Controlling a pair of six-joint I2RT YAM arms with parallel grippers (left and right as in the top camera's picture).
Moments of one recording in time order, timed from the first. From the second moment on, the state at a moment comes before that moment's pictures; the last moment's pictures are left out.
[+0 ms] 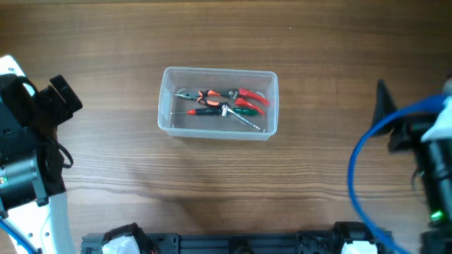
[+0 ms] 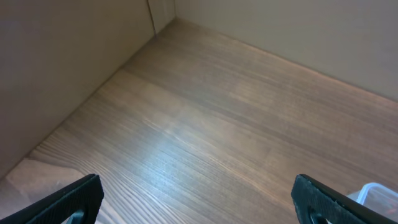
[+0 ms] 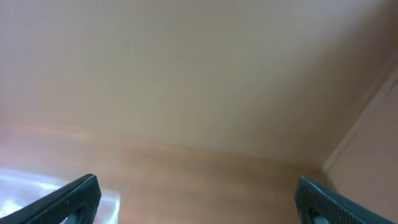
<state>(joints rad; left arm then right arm) 0.30 1.05 1.31 -0.86 -0.24 -0.13 -0.05 0.67 1.24 -0.73 -0.07 -0.17</state>
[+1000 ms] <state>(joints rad) 0.30 1.05 1.31 -0.86 -0.24 -0.13 -0.05 0.02 0.15 -0.48 -0.11 0.06</state>
